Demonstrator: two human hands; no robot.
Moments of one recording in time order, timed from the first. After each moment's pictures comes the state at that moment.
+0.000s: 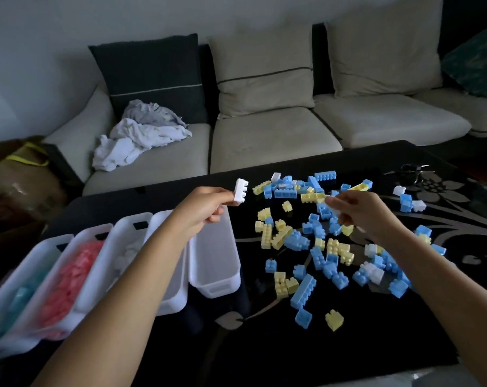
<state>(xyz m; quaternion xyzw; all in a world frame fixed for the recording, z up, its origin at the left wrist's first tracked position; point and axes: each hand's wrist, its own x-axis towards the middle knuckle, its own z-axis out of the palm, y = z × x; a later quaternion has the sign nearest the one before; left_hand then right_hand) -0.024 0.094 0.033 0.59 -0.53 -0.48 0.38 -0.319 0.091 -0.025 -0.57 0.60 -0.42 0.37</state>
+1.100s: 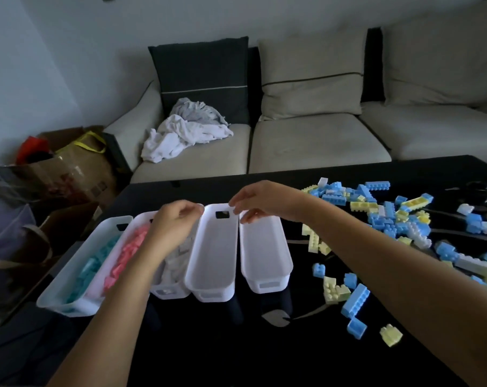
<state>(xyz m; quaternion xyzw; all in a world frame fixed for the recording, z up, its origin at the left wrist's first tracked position) 0.106 0.159 0.024 0.72 -0.55 -0.19 0.38 -0.091 0.086 0.049 -0.74 0.40 -0.17 0.52</state>
